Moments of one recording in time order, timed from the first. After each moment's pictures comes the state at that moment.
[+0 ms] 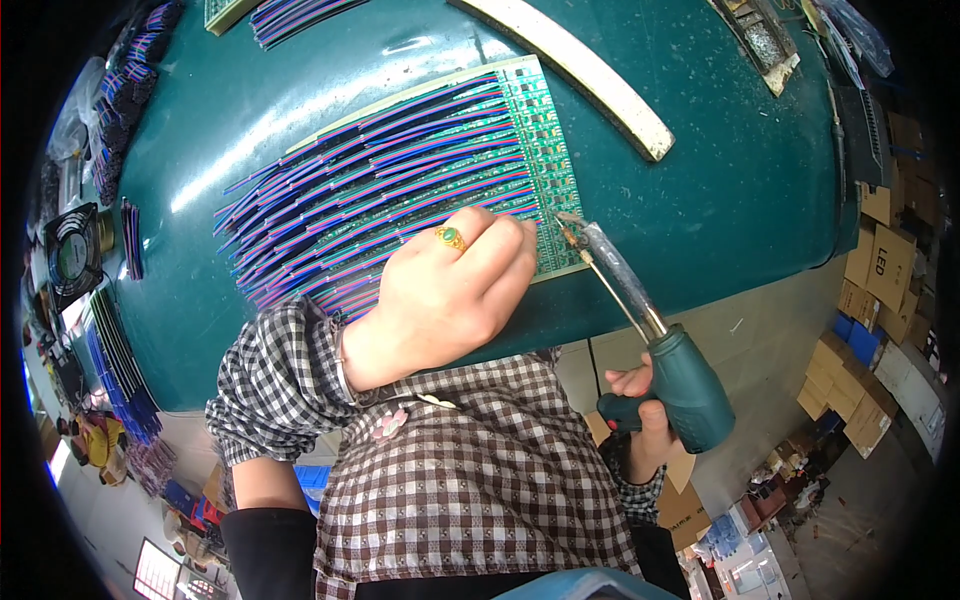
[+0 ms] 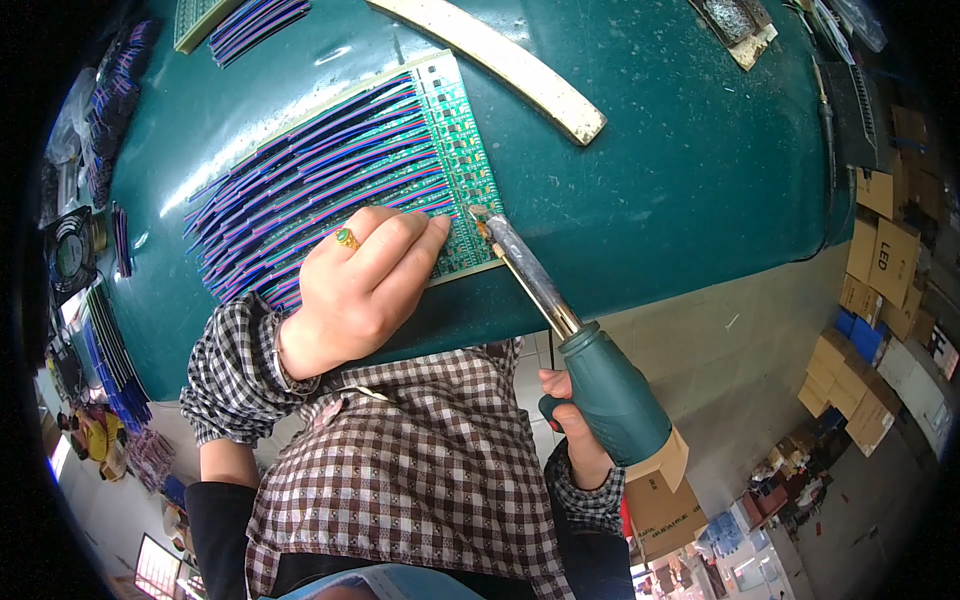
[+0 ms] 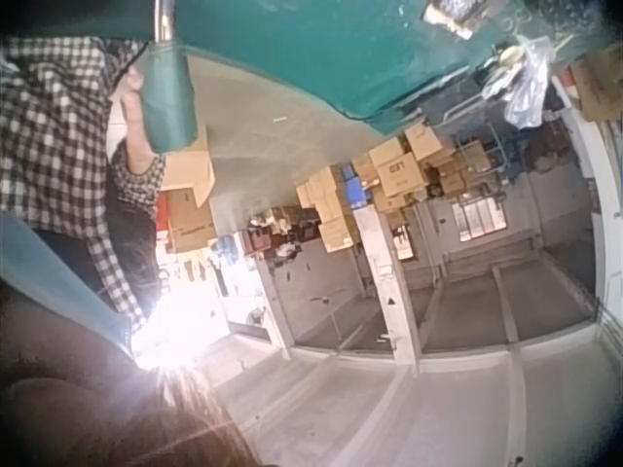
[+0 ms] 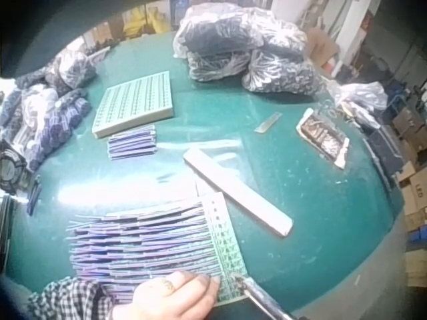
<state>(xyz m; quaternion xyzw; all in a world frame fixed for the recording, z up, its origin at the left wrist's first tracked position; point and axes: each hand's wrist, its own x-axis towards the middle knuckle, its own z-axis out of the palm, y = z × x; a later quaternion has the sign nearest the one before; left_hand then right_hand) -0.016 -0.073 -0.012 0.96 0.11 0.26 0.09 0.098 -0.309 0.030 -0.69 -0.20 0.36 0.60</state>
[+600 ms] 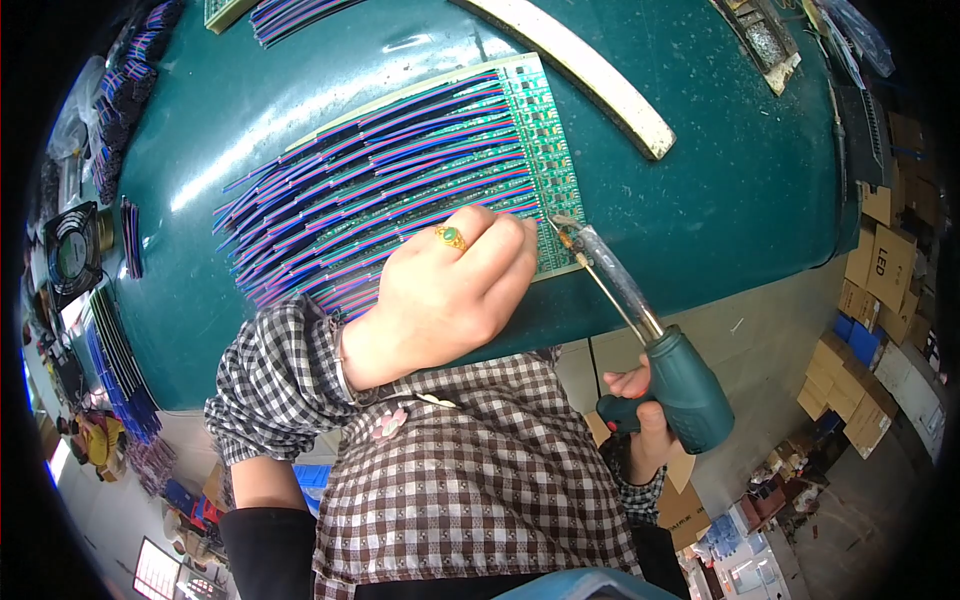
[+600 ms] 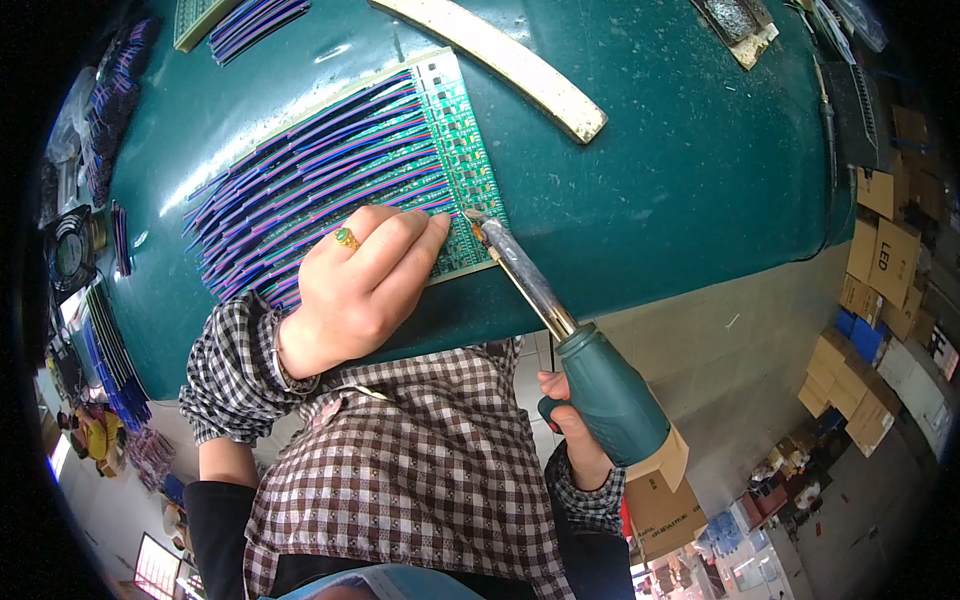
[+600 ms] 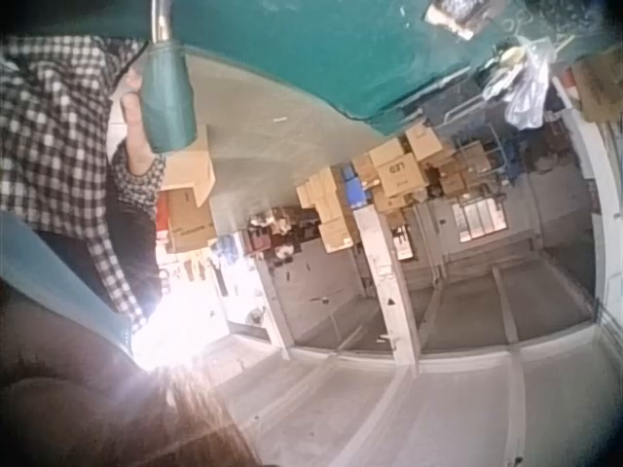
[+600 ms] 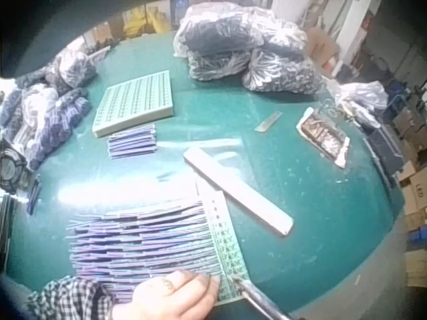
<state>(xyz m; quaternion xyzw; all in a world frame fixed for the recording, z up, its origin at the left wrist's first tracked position) -0.015 -0.073 -0.011 0.96 0.10 0.26 0.09 0.098 -0.311 0.029 -0.67 -0.20 0.36 0.61</state>
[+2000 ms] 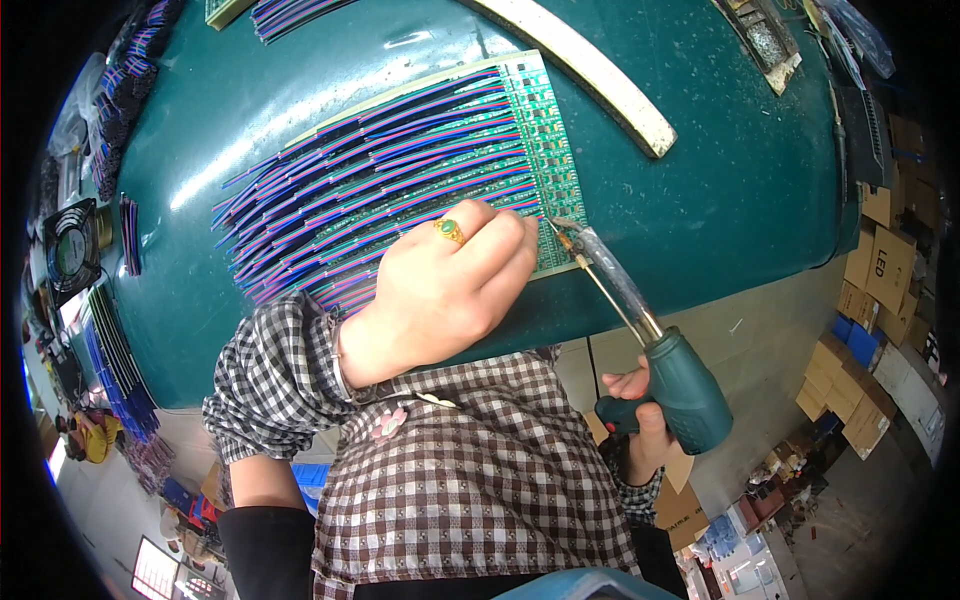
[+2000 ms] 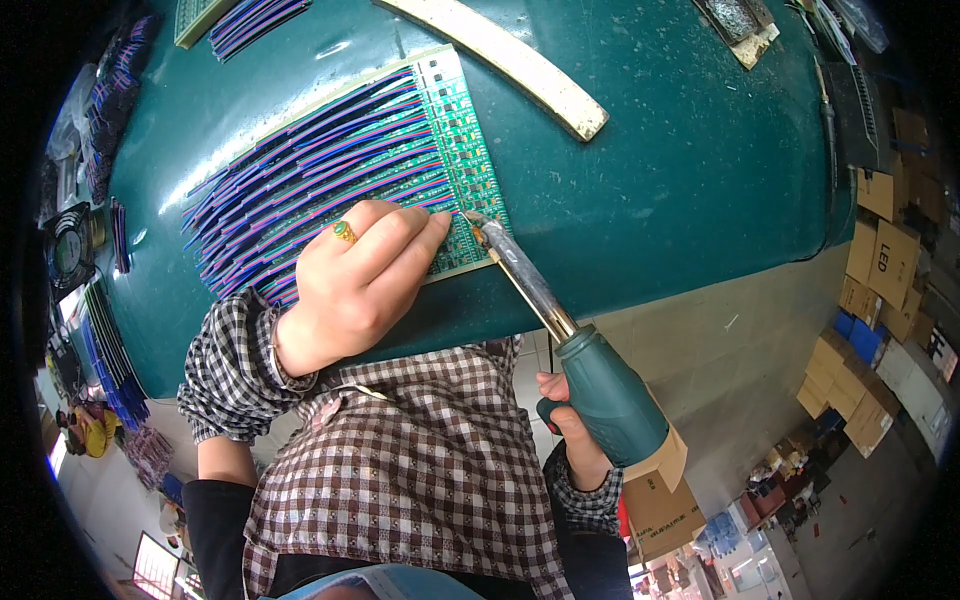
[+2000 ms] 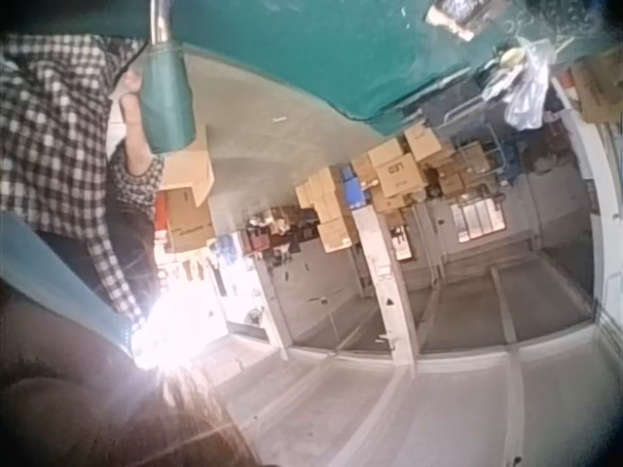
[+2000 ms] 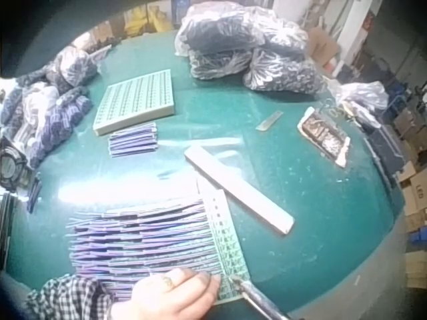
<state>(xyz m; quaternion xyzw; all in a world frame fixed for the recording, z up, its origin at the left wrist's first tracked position) -0.015 -0.073 -0.013 0.95 0.11 0.26 0.10 0.097 -0.312 0.029 -0.67 -0.21 0.36 0.61</state>
